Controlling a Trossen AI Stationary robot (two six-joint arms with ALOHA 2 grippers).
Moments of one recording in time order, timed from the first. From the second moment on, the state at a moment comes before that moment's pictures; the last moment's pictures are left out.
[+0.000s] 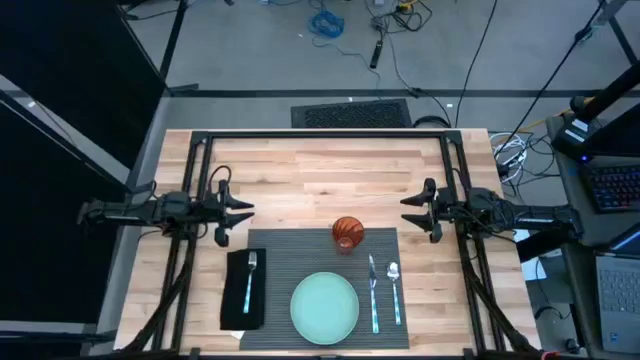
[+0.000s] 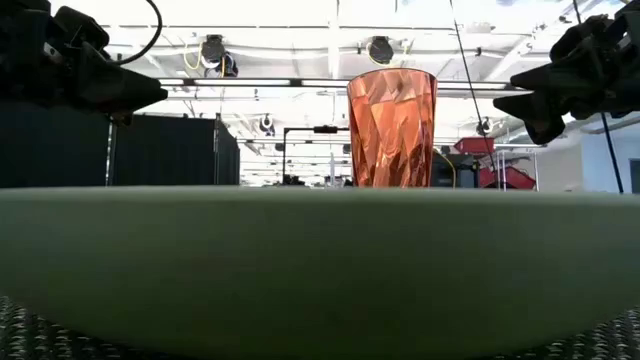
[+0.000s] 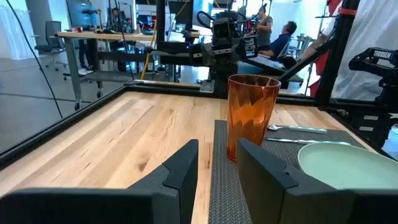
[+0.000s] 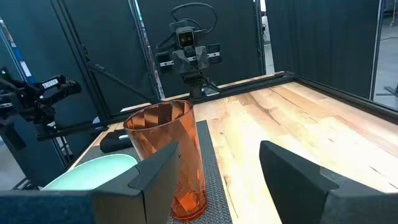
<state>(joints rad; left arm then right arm) -0.04 0.05 0.01 0.02 -0.09 -0.05 -0.06 0.02 0.02 0.00 0.00 0.23</state>
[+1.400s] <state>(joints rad) -0.04 0.05 0.01 0.02 -0.09 -0.05 -0.06 0.07 0.02 0.01 -0.04 0.02</state>
